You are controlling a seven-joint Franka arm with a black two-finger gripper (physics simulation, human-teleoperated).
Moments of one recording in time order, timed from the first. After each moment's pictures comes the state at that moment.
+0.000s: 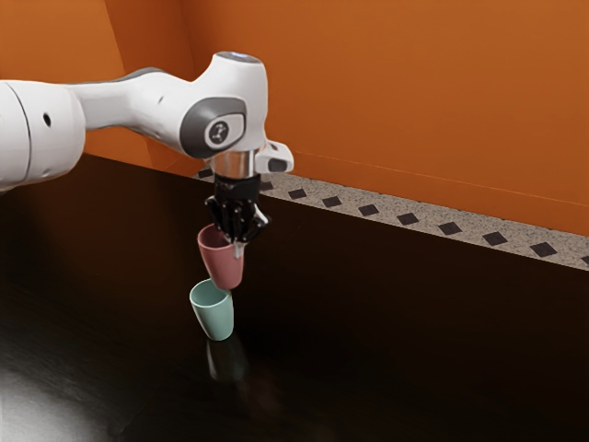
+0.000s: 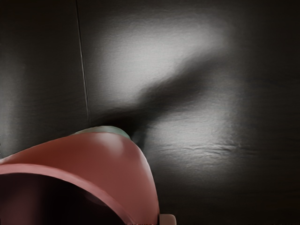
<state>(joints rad) -0.32 0.20 0.14 -1.74 0.05 1.77 -0.13</state>
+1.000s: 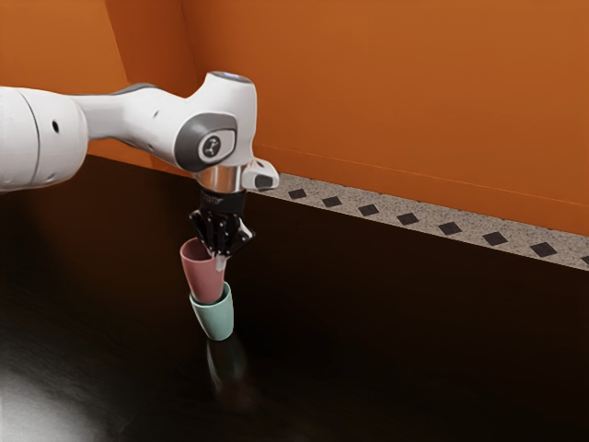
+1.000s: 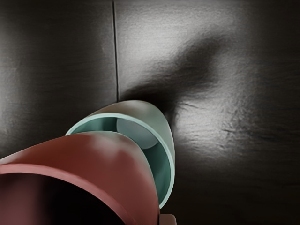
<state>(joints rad) -0.32 0.22 0.19 -1.79 0.06 1.76 -0.14</state>
